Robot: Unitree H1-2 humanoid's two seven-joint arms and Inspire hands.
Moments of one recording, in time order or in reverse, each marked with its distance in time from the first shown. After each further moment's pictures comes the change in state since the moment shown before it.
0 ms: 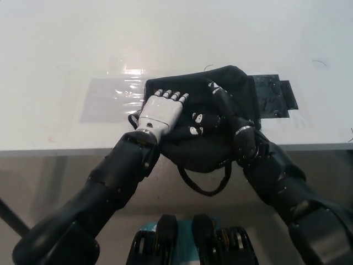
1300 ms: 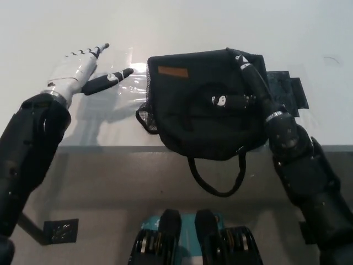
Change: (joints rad) left_arm 0.110 0.321 0.364 -0.517 -0.243 -0.031 -0.309; right_arm 0.186 -0.101 -0.149 -0.637 0.143 0.112 0.197
